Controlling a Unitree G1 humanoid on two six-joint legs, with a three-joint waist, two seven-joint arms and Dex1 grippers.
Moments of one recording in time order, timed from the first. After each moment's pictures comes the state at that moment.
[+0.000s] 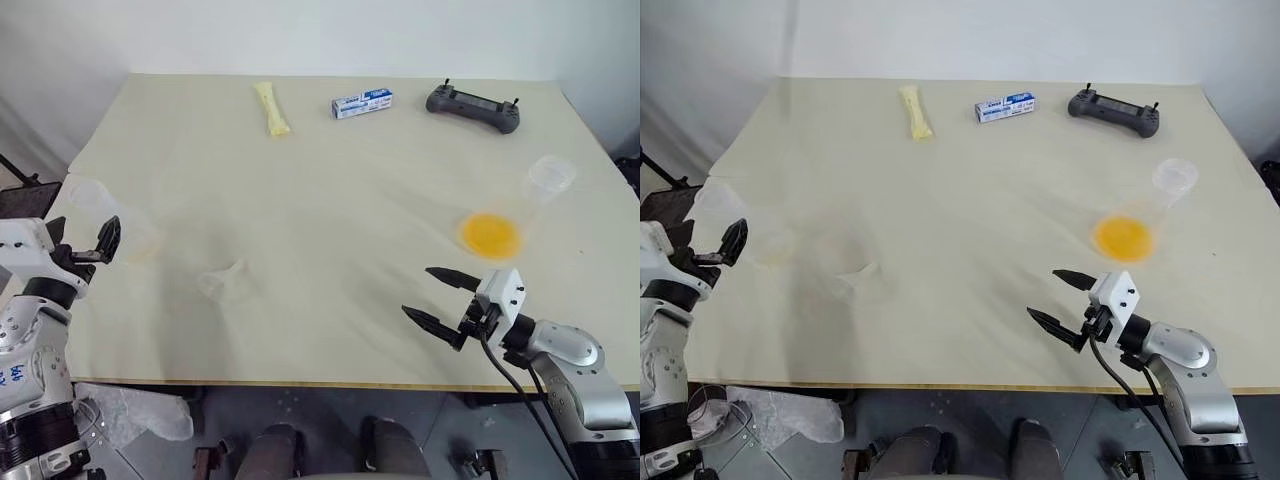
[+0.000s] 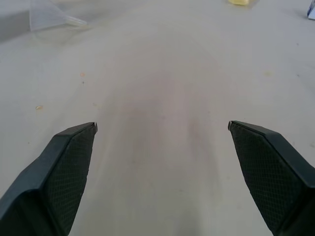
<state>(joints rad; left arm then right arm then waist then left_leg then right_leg) -0.23 0.57 0.59 0.07 -0.42 0.25 -0.31 -0.02 -0.60 -0.13 -0.19 0.42 0.10 0.92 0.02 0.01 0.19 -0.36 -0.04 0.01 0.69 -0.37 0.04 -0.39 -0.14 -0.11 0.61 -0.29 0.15</state>
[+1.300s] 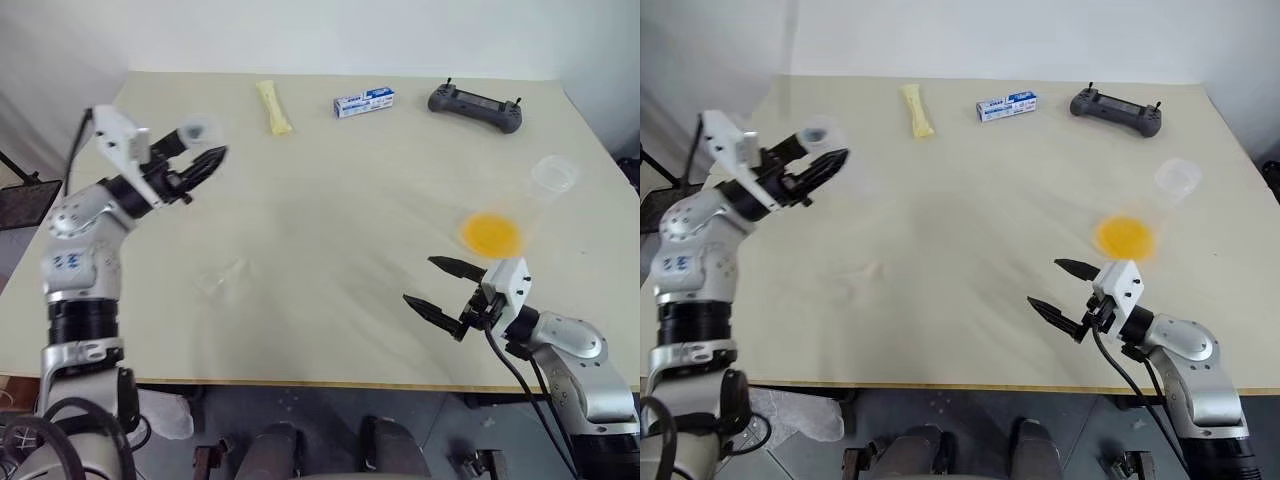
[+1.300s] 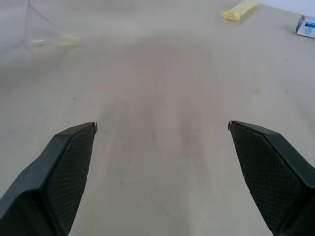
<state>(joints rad) -0.82 0.56 0.17 0.34 -0.43 0.17 -0.88 -0.04 -0.62 -0.16 -0.23 0.47 0.13 0.91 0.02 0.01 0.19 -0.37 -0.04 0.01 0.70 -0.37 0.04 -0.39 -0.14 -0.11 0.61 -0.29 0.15</state>
